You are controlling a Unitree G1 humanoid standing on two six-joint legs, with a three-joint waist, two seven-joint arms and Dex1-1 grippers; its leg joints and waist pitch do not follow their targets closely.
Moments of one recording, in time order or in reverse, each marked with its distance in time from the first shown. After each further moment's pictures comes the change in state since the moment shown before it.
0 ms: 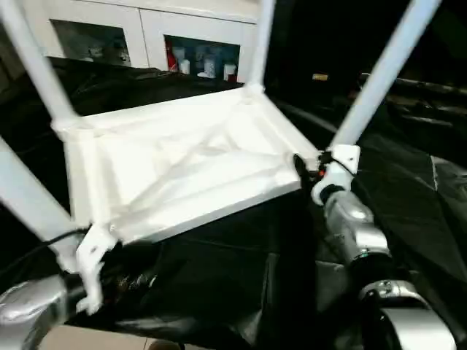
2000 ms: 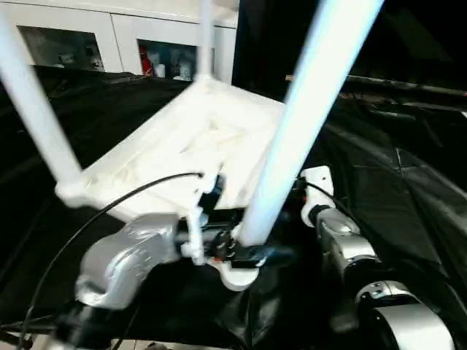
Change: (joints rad) left arm -0.631 -0.312 -0.412 0.121 -0.301 0.166 -0.049; right arm 0.012 0.063 0.124 0.149 -0.197 -0.014 0.075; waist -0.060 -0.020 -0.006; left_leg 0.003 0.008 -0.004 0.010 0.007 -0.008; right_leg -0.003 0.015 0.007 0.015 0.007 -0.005
